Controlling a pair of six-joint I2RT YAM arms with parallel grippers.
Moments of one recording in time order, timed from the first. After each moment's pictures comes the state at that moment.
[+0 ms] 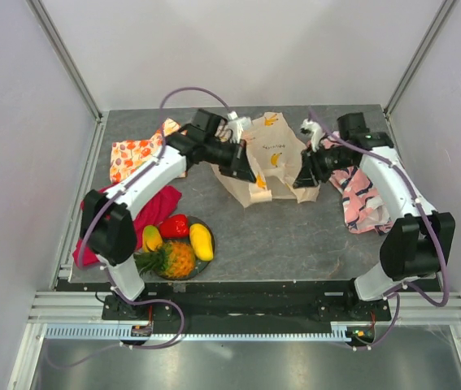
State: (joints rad) left arm -0.58 1.79 1.56 -0.59 0.73 -0.28; right arm 0.08 1.57 1.41 -0.95 -0.82 -0.43
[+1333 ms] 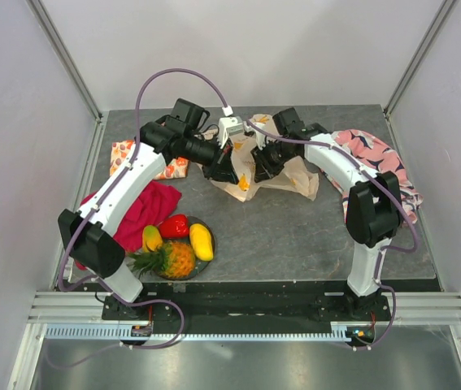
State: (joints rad) left arm -0.51 1.64 1.69 -0.95 0.83 0.30; right arm 0.41 1.92 1.69 -0.86 -0.61 -0.37
